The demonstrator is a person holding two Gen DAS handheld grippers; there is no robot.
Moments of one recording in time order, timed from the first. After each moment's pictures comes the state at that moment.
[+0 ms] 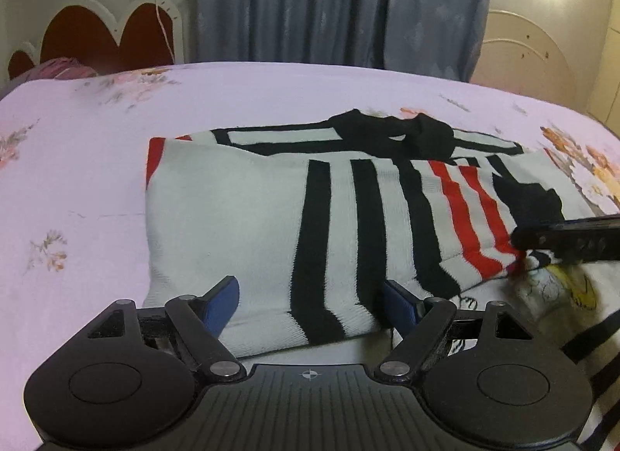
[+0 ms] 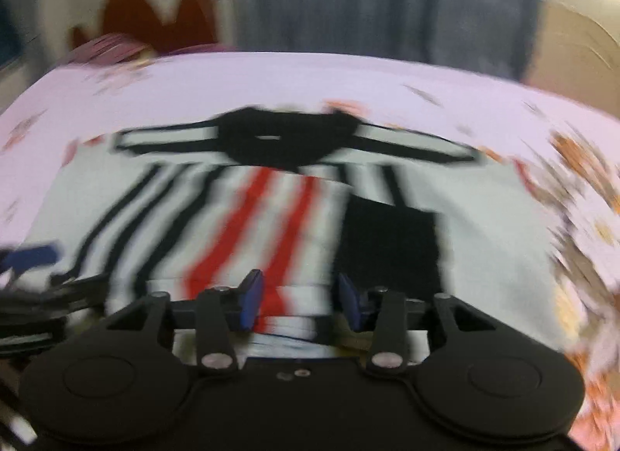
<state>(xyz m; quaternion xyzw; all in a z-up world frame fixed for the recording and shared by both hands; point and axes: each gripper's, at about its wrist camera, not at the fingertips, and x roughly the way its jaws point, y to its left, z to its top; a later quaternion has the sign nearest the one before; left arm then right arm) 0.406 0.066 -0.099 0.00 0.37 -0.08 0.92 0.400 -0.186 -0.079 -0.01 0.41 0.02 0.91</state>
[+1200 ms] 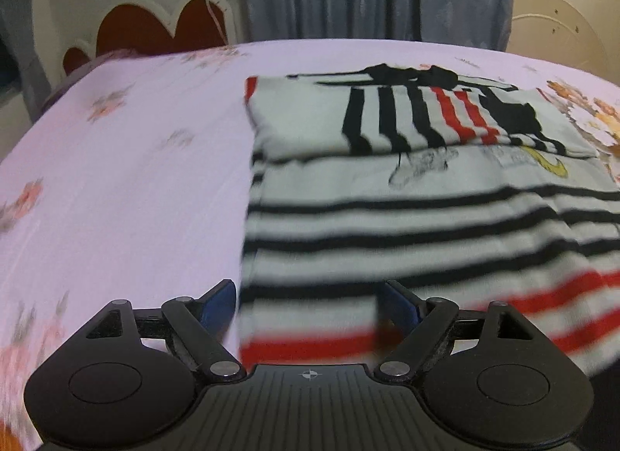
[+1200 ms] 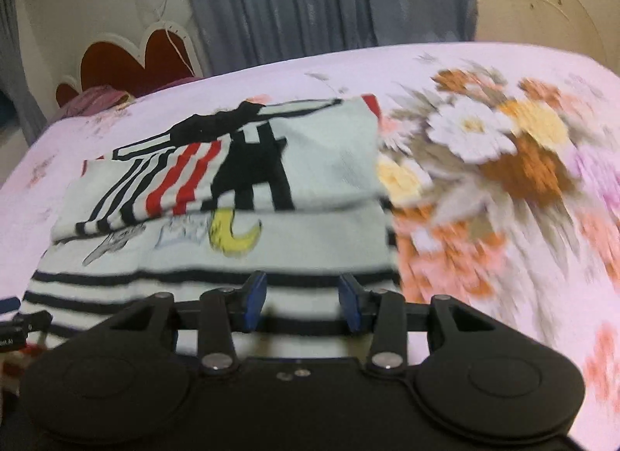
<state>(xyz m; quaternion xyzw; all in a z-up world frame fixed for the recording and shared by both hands) 0.234 0.092 -0.087 0.03 0.40 0.00 0.92 0.234 -0.299 -0.054 0.09 0.39 0.03 0.92</state>
